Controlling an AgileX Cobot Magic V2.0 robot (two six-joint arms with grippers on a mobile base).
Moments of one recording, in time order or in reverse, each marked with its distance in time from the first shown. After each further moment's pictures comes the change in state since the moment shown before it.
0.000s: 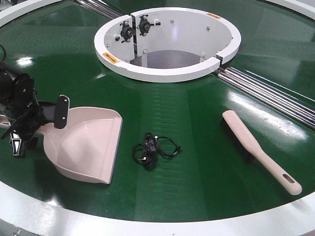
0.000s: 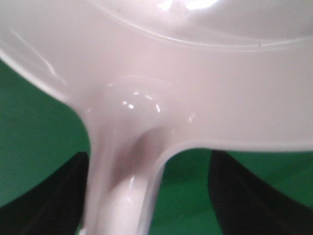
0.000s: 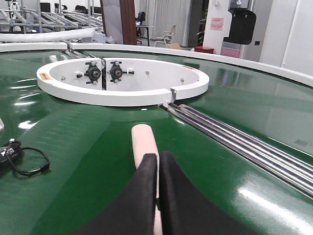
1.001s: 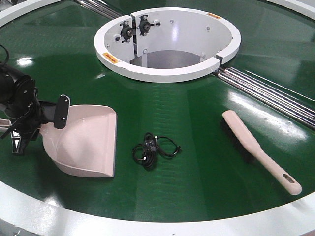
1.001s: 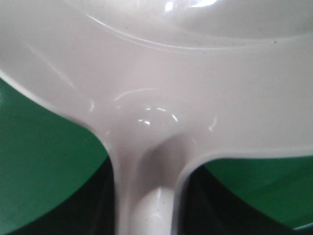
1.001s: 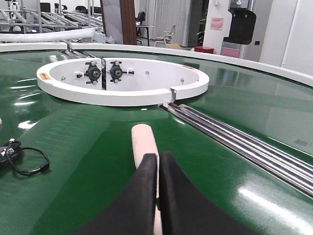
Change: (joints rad) left arm 0.000 0.003 0.000 0.041 -0.031 0.002; right arm 0.000 0.000 0.000 0.000 0.000 0.000
